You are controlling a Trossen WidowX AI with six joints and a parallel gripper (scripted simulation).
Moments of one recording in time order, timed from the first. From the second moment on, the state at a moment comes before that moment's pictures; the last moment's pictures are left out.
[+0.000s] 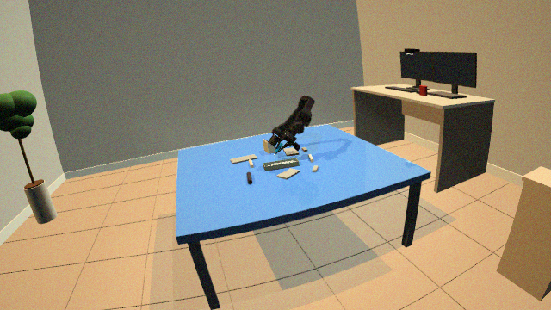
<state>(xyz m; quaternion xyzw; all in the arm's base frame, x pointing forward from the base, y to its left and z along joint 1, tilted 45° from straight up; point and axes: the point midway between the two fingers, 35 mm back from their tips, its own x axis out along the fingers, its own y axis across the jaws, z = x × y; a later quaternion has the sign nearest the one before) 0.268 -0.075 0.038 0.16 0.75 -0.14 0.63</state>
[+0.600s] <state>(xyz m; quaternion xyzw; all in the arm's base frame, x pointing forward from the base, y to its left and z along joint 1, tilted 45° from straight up) 0.290 -0.099 0.030 -0.08 0.75 0.06 0.65</state>
